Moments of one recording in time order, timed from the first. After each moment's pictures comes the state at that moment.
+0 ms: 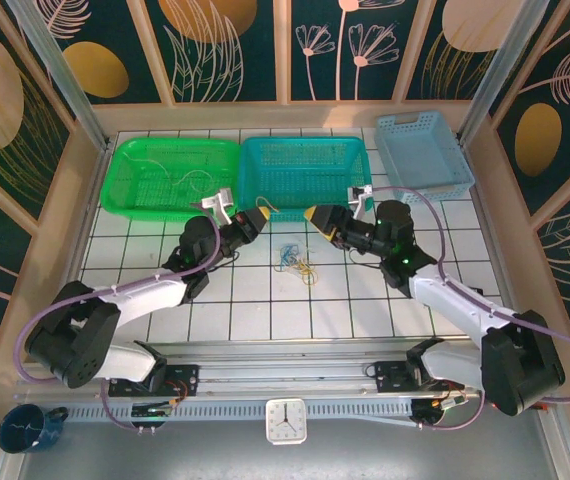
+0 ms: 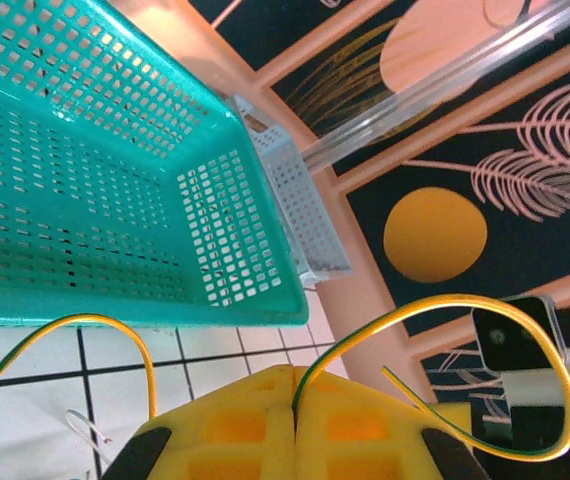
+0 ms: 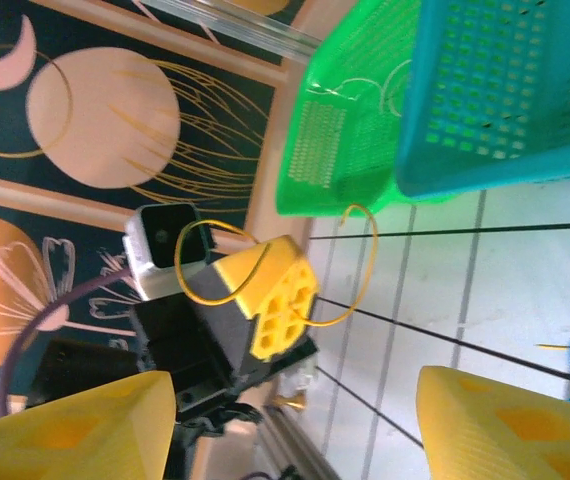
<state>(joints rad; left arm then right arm) -0.59 1.38 0.55 0.75 0.19 -1.01 0.50 1.16 0.62 0.40 -0.58 1.12</state>
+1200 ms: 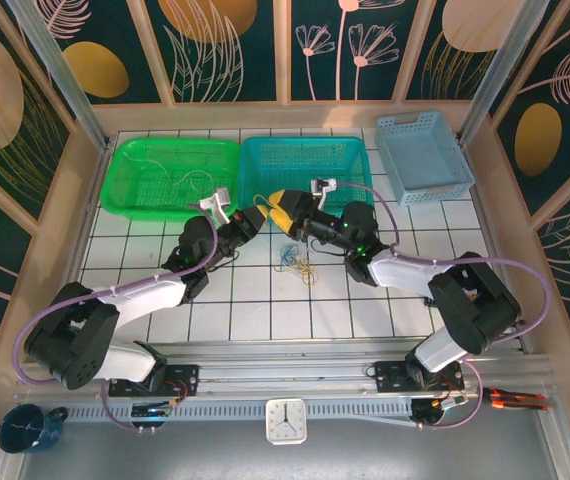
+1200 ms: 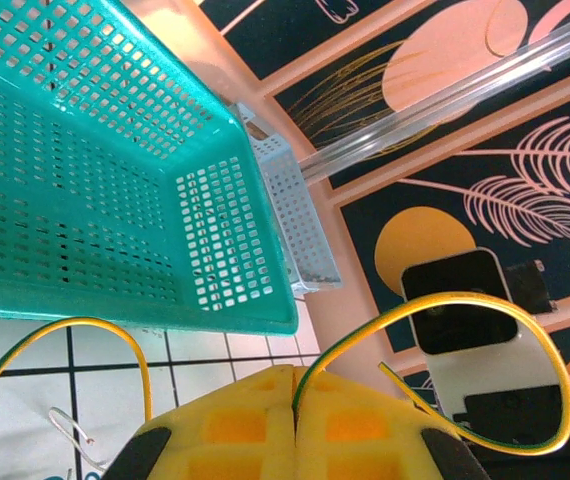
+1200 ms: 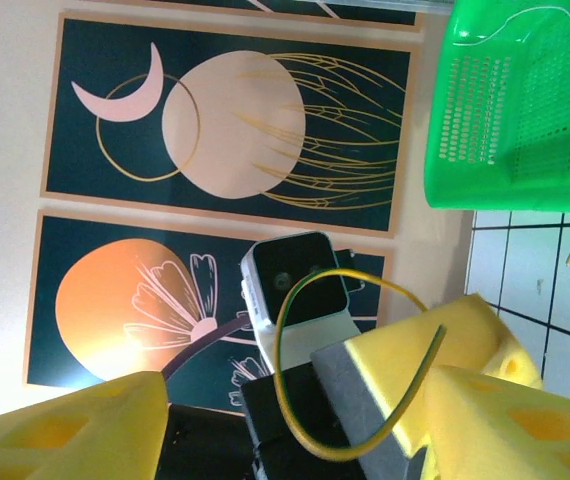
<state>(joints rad) -0.59 1.38 0.55 0.75 0.18 -1.07 0.66 1.57 0.72 0.98 -0.51 1.51</state>
